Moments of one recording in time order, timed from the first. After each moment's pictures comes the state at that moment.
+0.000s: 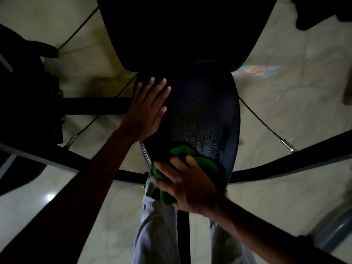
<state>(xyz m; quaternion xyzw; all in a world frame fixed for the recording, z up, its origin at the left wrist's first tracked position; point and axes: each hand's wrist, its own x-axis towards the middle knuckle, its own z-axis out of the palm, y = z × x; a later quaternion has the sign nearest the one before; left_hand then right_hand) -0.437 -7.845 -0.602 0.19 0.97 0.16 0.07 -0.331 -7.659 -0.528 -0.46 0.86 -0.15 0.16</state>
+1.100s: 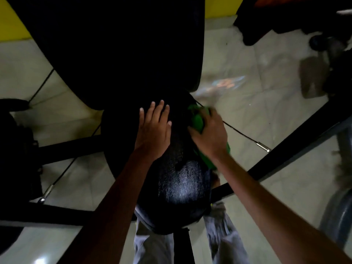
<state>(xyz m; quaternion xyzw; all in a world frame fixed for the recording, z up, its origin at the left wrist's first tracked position) -0.464 -7.740 -0.594 0.14 0.97 0.17 0.09 -0.447 -7.575 -0.569 0.10 0.95 -0.27 0.06</state>
